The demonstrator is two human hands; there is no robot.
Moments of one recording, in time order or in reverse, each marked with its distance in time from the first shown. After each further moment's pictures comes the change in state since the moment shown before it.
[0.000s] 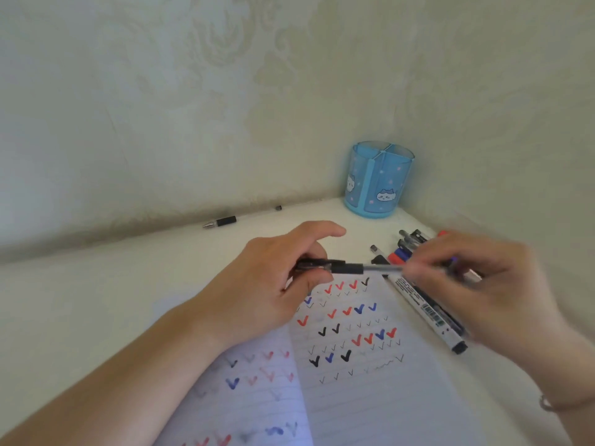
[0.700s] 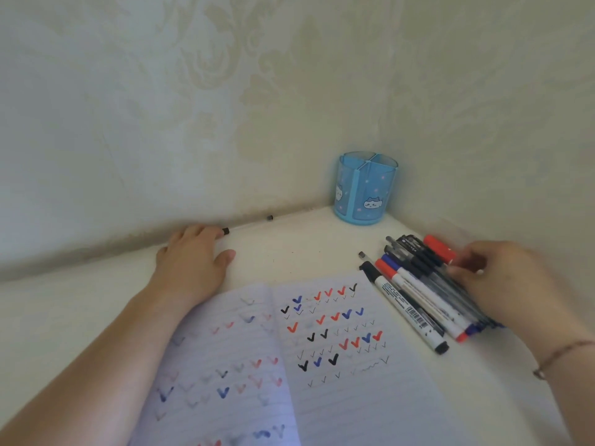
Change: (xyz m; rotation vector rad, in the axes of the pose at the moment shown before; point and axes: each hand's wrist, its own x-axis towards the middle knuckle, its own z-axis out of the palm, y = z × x) left_hand -0.001 -0.080 -0.030 0.595 -0.013 -0.768; right_hand 0.010 0.060 -0.041 -0.775 -0.024 0.640
